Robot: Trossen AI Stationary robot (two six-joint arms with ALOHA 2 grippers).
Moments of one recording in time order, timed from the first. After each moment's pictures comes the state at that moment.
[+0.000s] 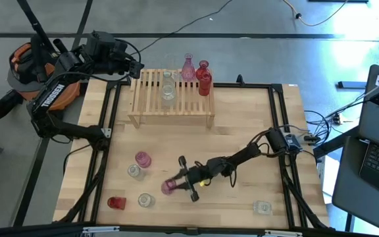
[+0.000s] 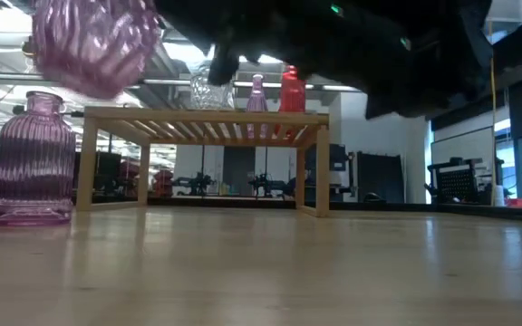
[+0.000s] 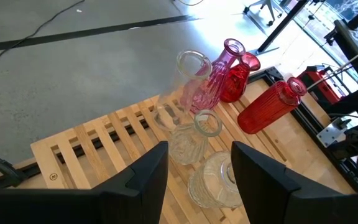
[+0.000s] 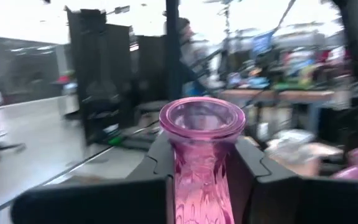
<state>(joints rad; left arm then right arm) 0.71 1.22 1.69 -1.08 -0.04 -0.44 0.34 2.22 1.13 1.32 -0.05 0.04</state>
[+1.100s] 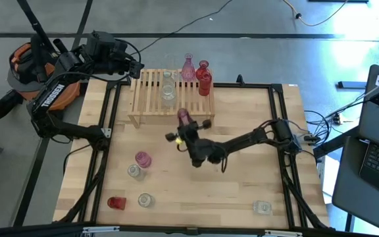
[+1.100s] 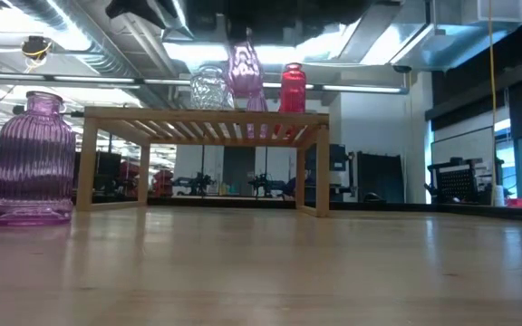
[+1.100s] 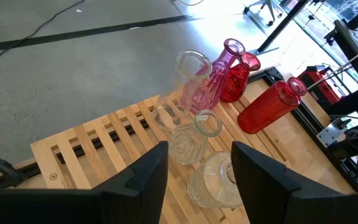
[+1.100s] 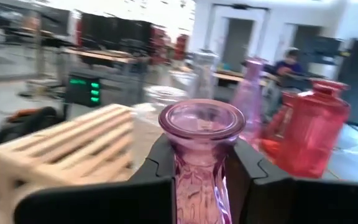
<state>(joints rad) 0.71 1.22 1.69 -1.08 -0.04 -0.44 0.23 2.11 1.50 0.93 1.41 -0.39</state>
